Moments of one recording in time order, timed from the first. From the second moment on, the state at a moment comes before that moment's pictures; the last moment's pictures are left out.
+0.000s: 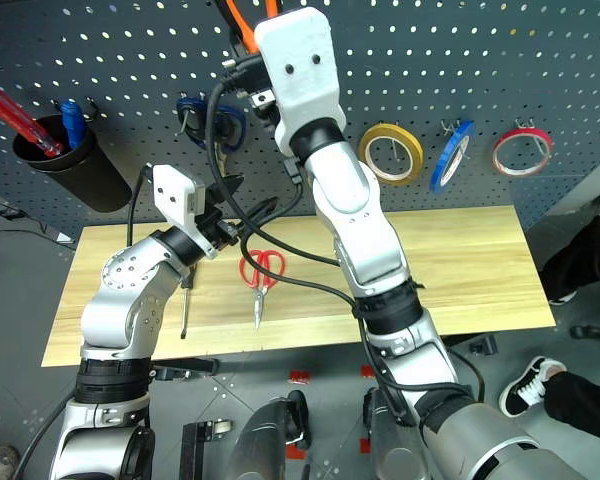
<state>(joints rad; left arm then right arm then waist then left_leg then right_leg) -0.51 0.41 0.09 -0.06 -0.31 0.33 -0.57 -1.06 0.13 0.11 0.17 -0.05 0.10 0.04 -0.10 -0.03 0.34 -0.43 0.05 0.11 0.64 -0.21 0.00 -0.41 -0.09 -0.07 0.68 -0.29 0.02</state>
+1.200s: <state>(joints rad) -0.59 0.34 0.03 0.16 -0.22 0.22 -0.53 -1.07 0.04 0.06 0.65 -0.11 -0.22 -0.05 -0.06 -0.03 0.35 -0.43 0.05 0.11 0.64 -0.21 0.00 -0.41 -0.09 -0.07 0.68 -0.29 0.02</state>
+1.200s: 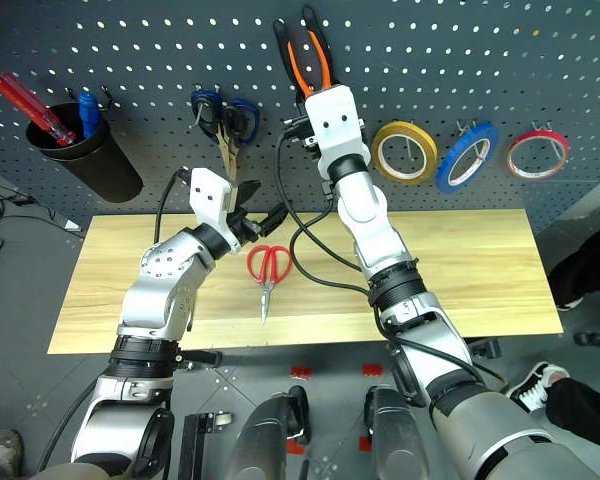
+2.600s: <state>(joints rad) -0.45 0.17 0.06 0.09 -0.15 1.00 -0.10 -0.39 -0.36 0.26 -0.53 0.46 0.90 0.61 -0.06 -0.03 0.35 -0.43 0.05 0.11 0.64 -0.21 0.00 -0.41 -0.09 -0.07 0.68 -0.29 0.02</state>
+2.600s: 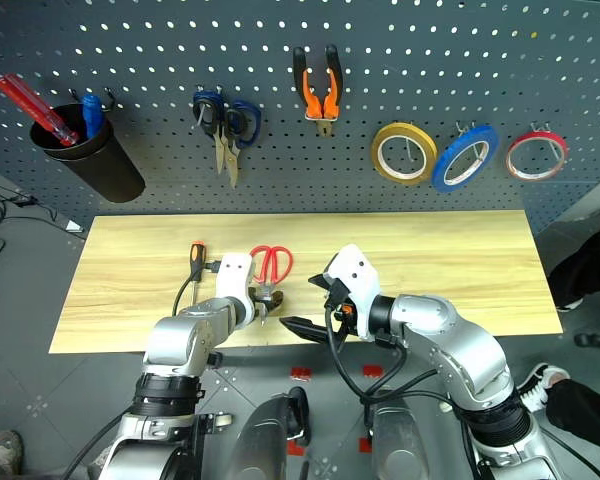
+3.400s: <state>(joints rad) -0.47 0.16 0.15 0.13 -0.17 1.04 -0.10 -0.42 -0.42 0.19 -0.52 0.57 0.97 0.63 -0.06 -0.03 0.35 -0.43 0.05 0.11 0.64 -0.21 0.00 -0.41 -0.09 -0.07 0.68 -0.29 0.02</state>
